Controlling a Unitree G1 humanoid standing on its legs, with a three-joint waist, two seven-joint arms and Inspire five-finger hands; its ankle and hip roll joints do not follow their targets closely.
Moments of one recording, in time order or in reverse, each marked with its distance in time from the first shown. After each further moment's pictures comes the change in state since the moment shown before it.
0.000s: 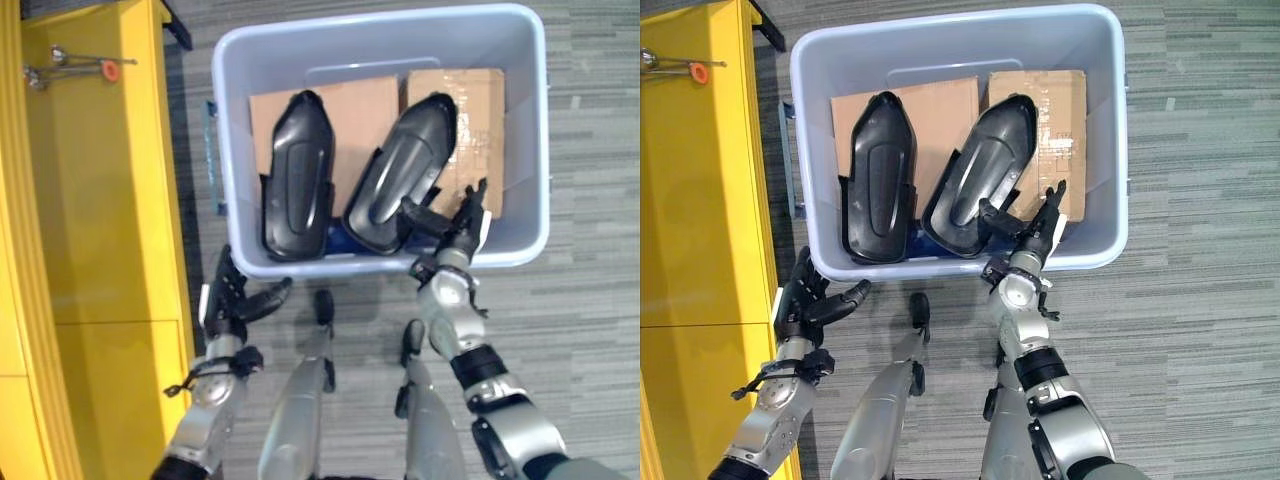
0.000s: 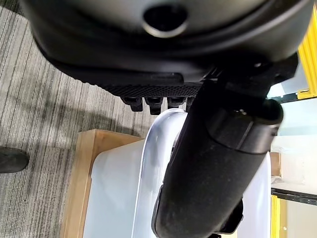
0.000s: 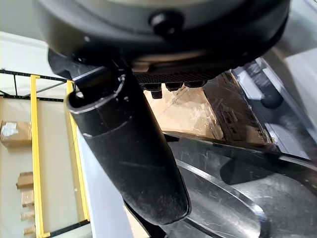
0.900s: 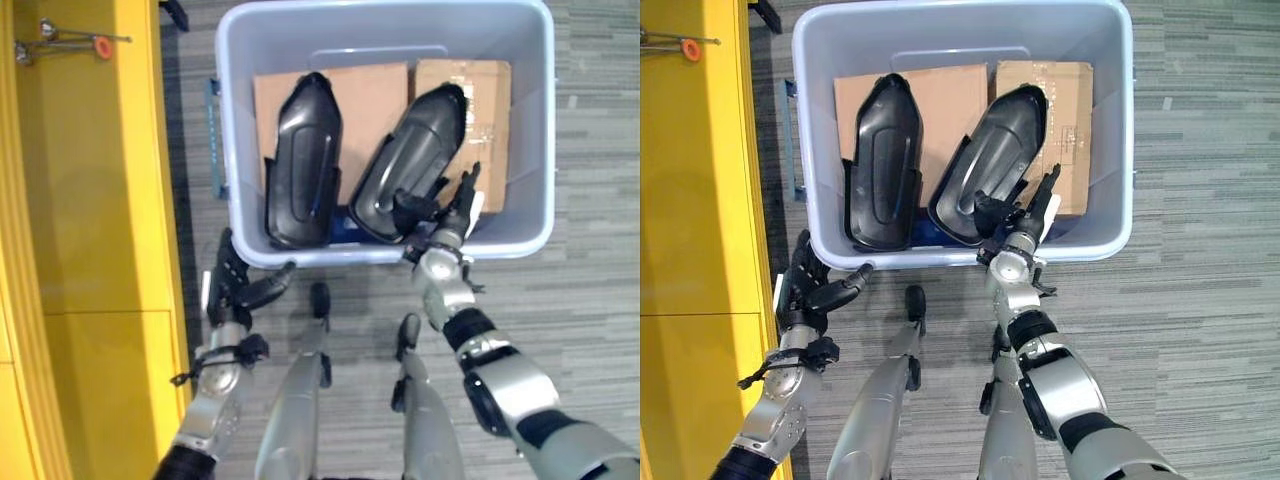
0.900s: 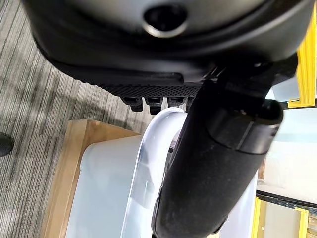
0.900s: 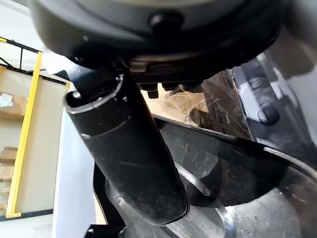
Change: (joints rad) left arm -0.046 -0.025 -0.005 -0.007 -0.002 -0.032 0.003; right arm -0.274 -0.007 0.011 0.477 -0.022 -0.040 0.030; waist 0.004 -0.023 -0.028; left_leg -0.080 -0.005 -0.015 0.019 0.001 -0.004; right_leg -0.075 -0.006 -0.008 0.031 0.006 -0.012
